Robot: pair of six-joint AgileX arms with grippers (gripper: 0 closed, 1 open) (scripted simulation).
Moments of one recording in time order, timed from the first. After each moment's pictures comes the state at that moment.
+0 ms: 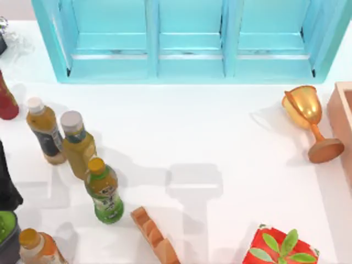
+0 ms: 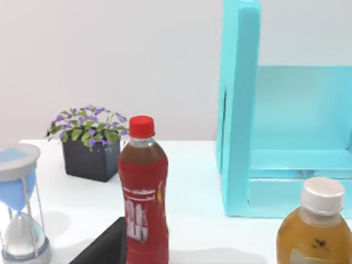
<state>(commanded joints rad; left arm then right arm) 0.00 0.00 0.00 0.00 0.00 0.00 -0.91 1.86 1.11 -1.14 -1.14 -1.88</state>
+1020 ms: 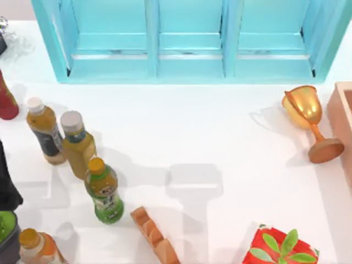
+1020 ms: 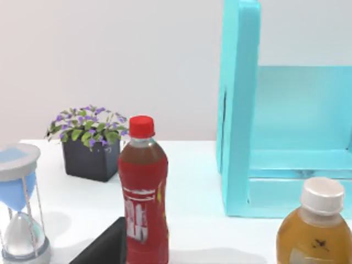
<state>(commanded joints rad) 0.00 0.00 0.00 0.00 0.00 0.00 -0.75 1.84 0.92 -0.58 -1.17 -1.46</state>
